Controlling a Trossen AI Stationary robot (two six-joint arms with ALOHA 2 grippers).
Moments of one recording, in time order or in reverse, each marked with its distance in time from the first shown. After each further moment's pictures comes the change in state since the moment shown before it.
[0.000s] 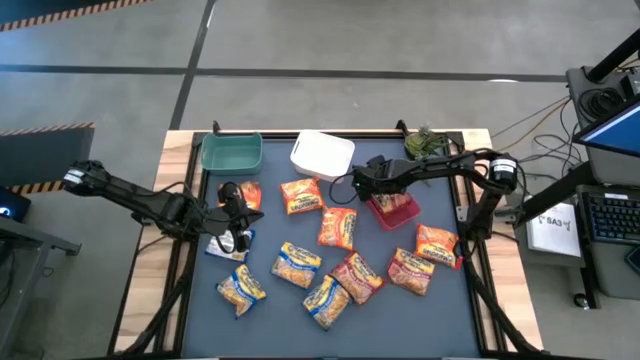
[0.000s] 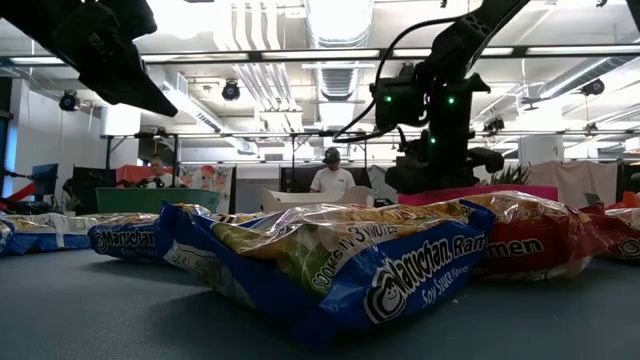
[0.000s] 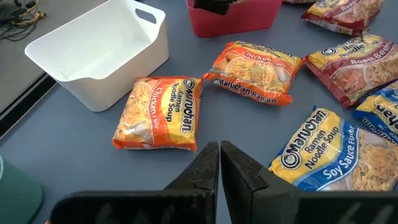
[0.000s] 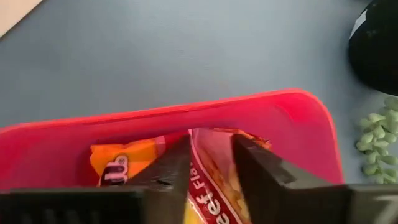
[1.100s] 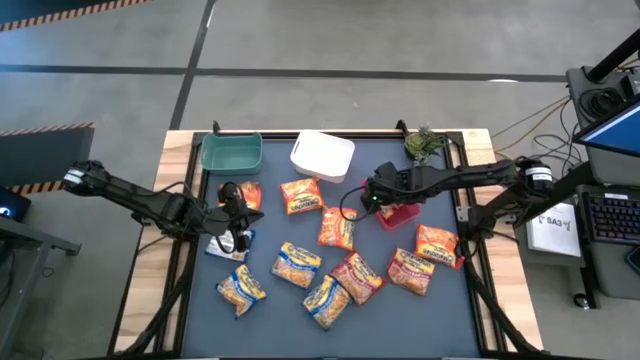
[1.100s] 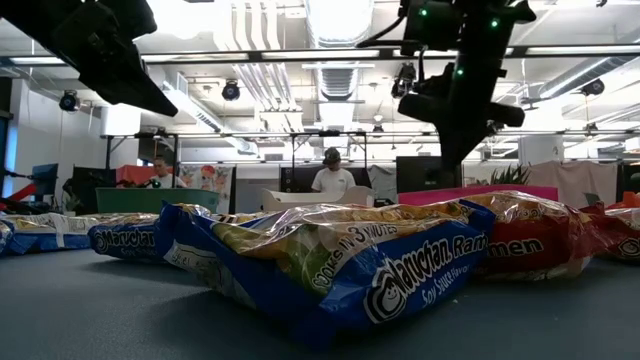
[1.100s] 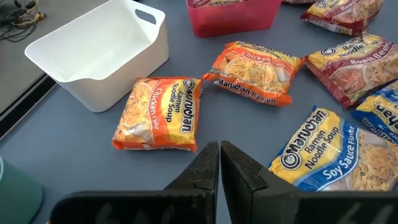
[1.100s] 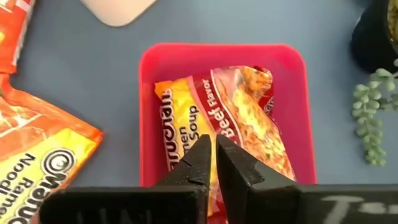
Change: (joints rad) left arm 0.000 0.000 0.000 0.002 0.000 0.003; right arm 0.190 -0.274 0.000 -0.139 -0.051 0.068
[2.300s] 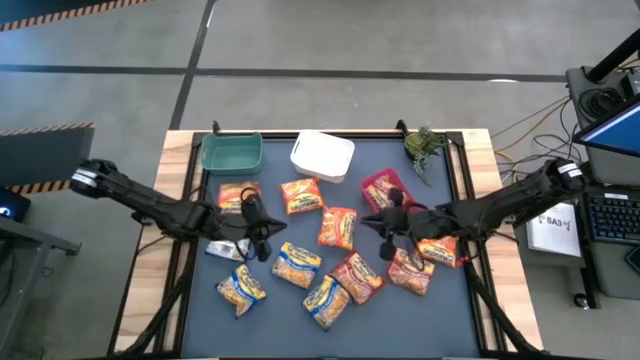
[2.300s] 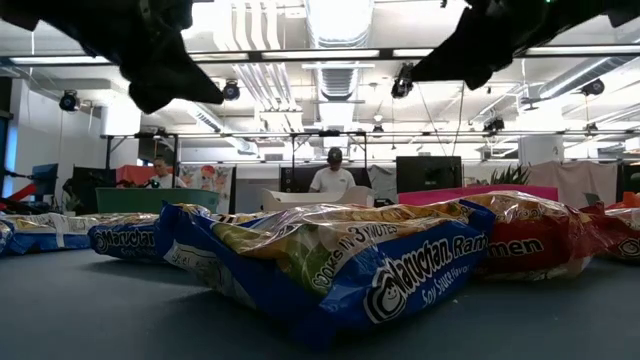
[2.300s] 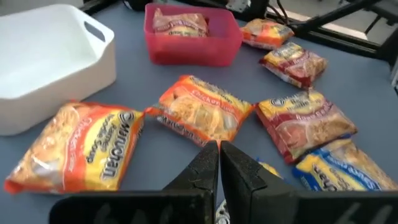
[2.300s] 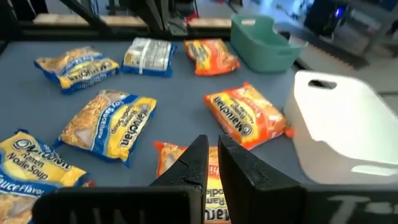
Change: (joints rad) left arm 0.012 0.270 0.036 0.390 0.079 -0.099; right arm 0.380 -0.341 -0.446 1.031 0.045 -0.846
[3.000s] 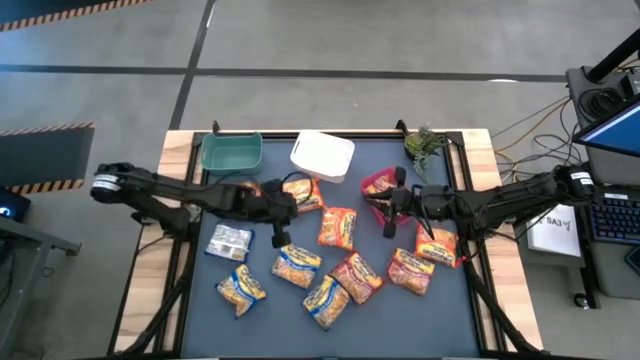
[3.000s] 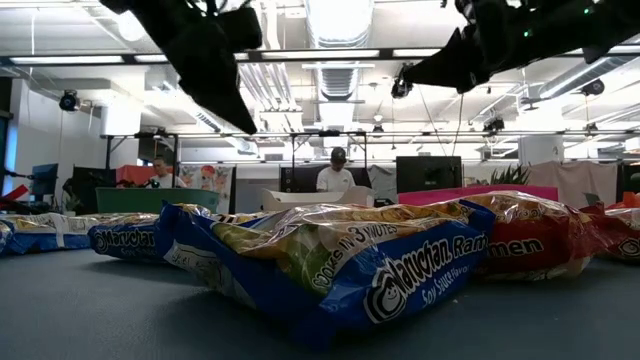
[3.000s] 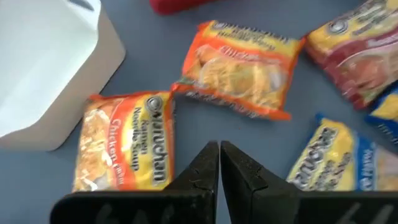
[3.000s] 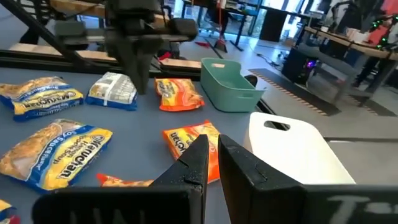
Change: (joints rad) left arm 0.237 0.296 0.367 -0.421 0.241 0.326; right arm -0.231 -0.096 -0.145 0.271 -0.177 -0.235
